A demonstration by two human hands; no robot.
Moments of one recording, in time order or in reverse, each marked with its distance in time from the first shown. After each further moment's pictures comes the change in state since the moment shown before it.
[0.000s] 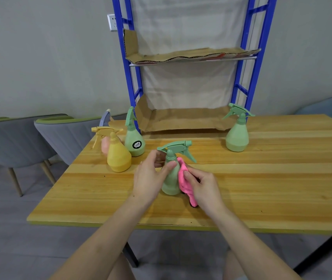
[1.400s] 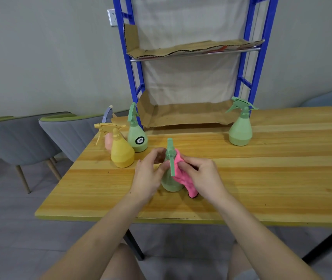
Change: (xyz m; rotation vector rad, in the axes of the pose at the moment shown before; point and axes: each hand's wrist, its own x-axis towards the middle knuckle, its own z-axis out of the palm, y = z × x) left_hand 0.002 -0.031 -0.001 -0.075 -0.052 0.114; right_hand 0.013 -0.019 0.005 -0.063 -0.073 -0.059
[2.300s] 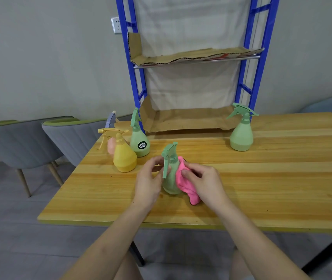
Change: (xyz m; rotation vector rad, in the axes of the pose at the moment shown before) left_hand -0.008 -0.005 0.006 -0.201 0.104 -0.098; right_hand -0.003 0.005 -0.002 -0.092 0.037 -0.024
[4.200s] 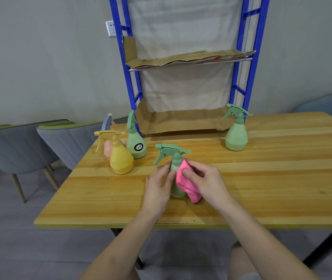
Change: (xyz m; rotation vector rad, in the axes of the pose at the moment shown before) left_hand -0.013 -0.014 0.028 0.125 -0.062 -0.001; right_hand -0.007 -0.010 -0.019 0.035 -0.032 -0.022
